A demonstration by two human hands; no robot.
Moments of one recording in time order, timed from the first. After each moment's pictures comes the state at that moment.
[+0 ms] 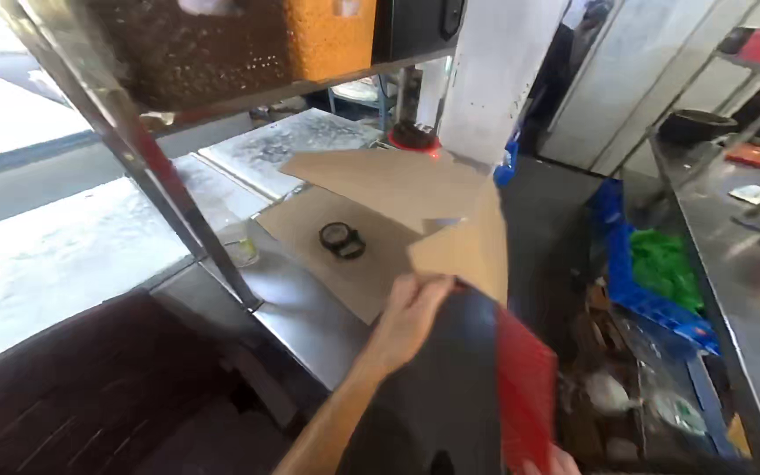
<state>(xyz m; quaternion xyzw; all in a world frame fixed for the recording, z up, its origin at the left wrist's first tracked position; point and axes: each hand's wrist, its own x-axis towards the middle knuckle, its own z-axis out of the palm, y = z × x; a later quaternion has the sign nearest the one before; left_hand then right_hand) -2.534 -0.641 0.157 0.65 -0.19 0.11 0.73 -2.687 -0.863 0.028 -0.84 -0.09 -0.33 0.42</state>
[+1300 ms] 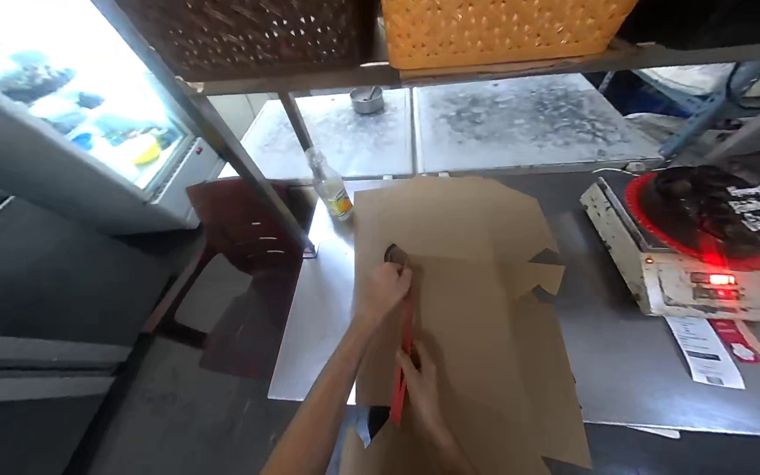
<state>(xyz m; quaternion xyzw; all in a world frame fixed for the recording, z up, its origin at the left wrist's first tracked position) -2.249 -0.567 0.012 0.78 0.52 0.01 0.33 -2.246 -0.747 -0.085 -0.69 -0.20 0.43 0.55</state>
